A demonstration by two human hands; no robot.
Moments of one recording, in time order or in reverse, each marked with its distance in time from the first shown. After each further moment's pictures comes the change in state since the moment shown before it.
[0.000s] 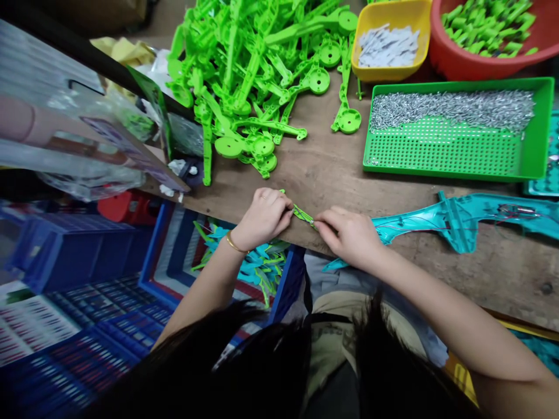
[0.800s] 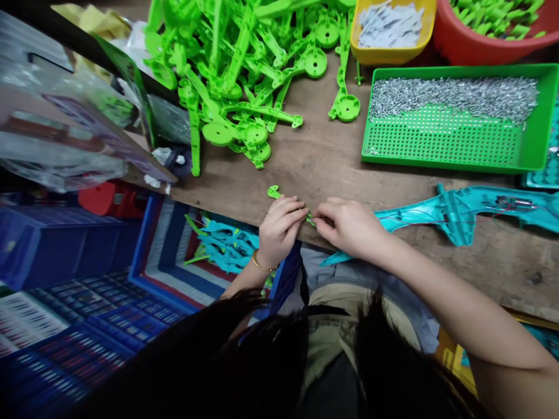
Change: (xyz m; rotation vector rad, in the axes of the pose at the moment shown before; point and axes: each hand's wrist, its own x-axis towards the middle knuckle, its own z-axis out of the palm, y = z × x) left_hand -0.014 0.061 0.039 -0.480 0.495 -0.209; right_hand 0.008 -0.005 -0.018 0.016 -0.171 0.006
